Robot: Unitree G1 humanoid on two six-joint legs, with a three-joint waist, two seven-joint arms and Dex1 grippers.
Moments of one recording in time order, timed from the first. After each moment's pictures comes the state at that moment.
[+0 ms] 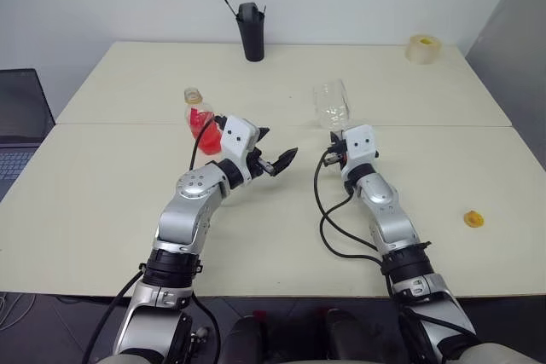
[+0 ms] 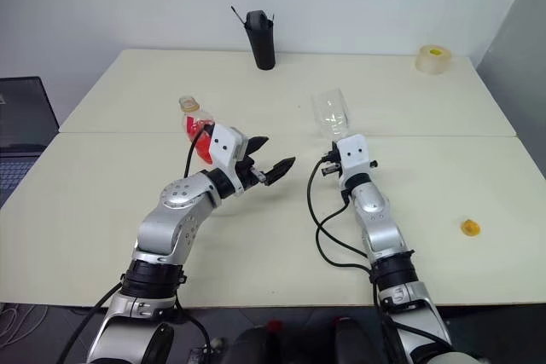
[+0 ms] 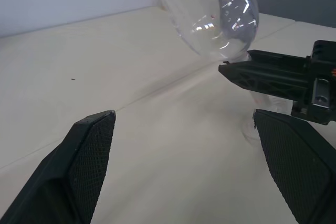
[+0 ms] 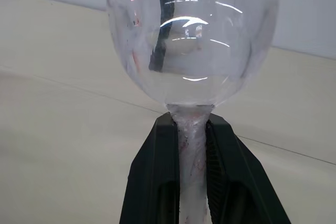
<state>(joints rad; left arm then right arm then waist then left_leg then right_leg) -0.51 0.29 -0.05 0.01 -0.23 0.38 -0.58 -0.50 -0.08 0.06 0.29 -0.06 0.04 0.11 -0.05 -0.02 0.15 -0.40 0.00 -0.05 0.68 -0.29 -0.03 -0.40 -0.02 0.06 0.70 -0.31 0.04</state>
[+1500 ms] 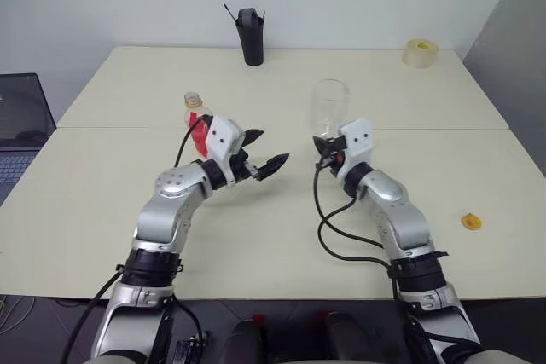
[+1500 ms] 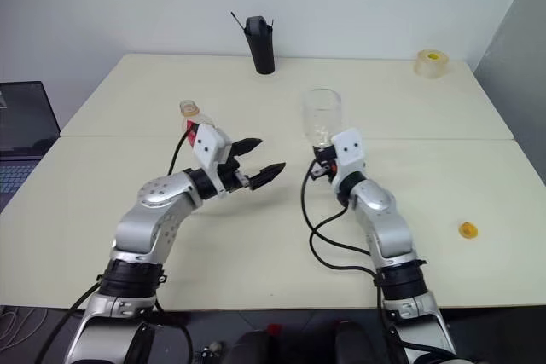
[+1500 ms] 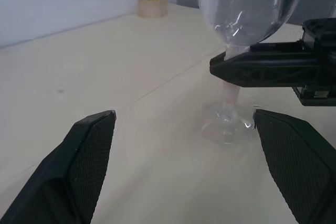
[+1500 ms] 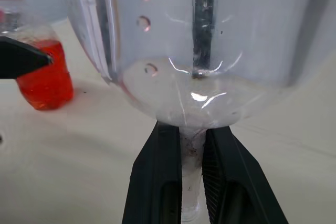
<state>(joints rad) -0.46 0.42 -0.01 0.00 -0.32 0.35 -0.76 -0.50 -0.07 0.13 0.03 0.10 0.34 0.32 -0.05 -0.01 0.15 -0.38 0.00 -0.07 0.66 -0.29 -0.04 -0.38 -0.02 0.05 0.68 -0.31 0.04</state>
